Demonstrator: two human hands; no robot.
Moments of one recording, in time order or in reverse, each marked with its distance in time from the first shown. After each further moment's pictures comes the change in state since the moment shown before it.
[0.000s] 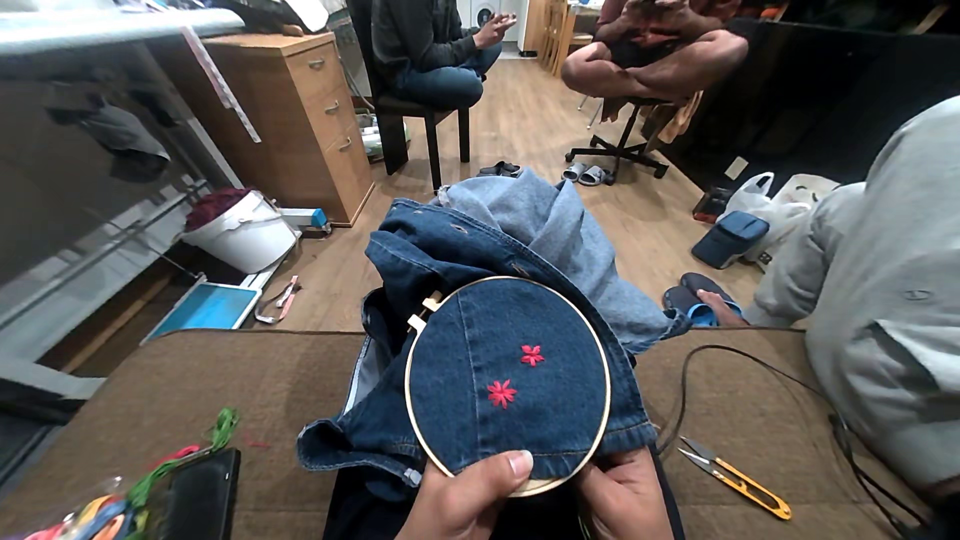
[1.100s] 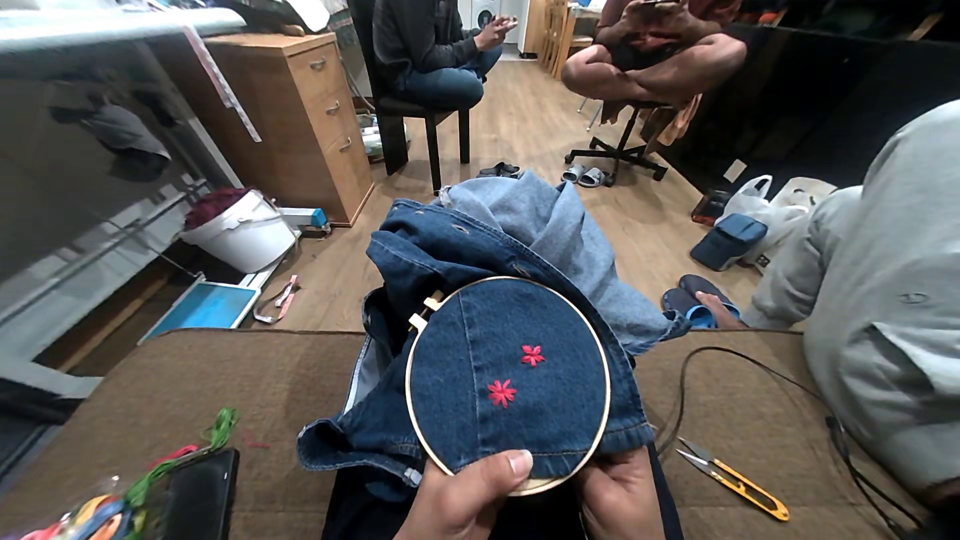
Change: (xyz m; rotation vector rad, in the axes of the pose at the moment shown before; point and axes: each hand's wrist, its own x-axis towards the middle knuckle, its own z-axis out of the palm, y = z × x) left_hand 0.001 -0.001 -0.003 -0.011 -0.019 0.012; right_hand -0.001 0.008 0.000 -0.119 0.057 -0.086
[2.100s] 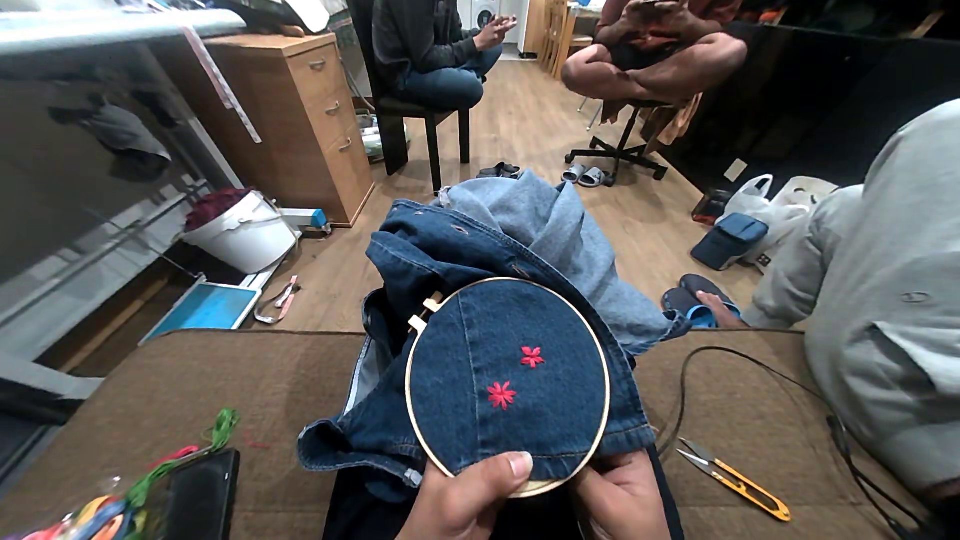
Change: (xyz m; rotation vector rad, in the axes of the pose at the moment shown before) left_hand -0.002 0.001 0.002 0.017 0.026 -0.007; right_hand 0.000 -0.013 0.004 0.101 -0.029 0.130
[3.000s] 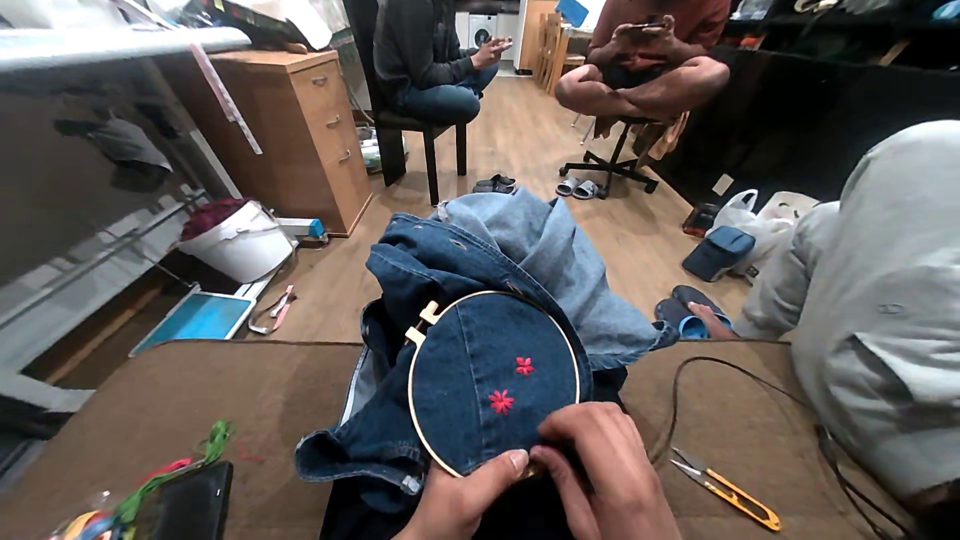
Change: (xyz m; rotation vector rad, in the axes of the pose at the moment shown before) left_hand 0.014 -0.021 -0.021 0.257 -0.014 0.138; right_hand 0.022 -0.026 -0.011 -1.227 -0.261 -0.520
